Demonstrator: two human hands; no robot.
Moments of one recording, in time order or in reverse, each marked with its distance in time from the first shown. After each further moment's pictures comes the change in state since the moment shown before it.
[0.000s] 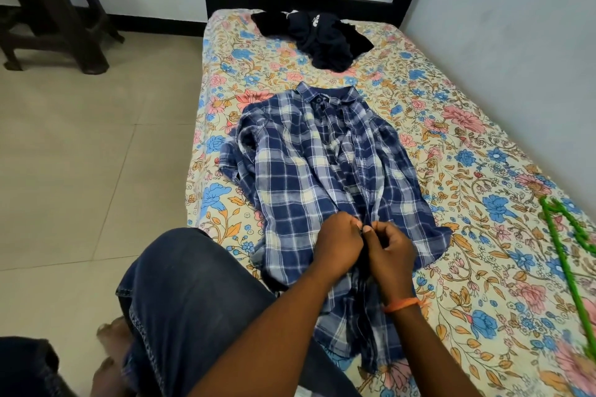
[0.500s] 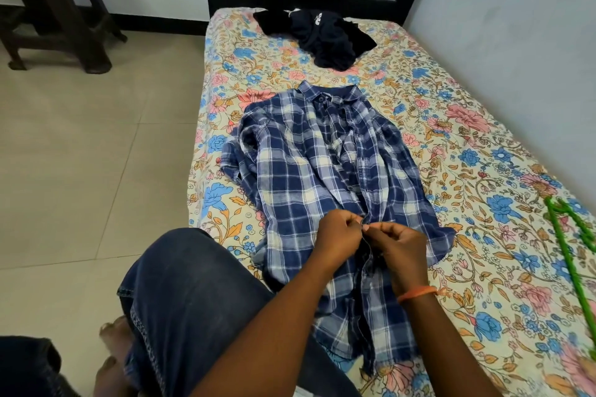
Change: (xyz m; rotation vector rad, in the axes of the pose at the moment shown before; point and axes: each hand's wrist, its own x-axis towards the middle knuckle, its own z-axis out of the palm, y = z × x) left_hand 0.007 0.000 -0.005 -0.247 -0.028 -0.115; right_hand 0.009 -0.021 -0.016 0.206 -0.145 0.157
